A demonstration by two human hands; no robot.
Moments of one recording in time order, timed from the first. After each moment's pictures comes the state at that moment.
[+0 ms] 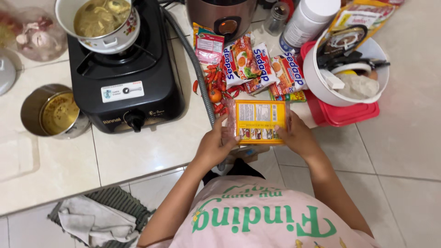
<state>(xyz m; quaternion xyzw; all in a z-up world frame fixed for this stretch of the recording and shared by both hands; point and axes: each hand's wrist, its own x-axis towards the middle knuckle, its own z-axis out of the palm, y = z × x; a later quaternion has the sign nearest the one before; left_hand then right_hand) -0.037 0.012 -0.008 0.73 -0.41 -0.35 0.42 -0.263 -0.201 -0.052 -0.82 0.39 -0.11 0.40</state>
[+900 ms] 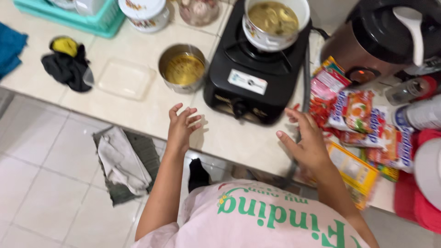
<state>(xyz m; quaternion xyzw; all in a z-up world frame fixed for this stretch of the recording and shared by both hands) 0.142 0.246 -0.039 0.56 0.13 -0.19 0.79 -0.028 -0.060 0.063 -0.93 0.03 -0.14 0.35</state>
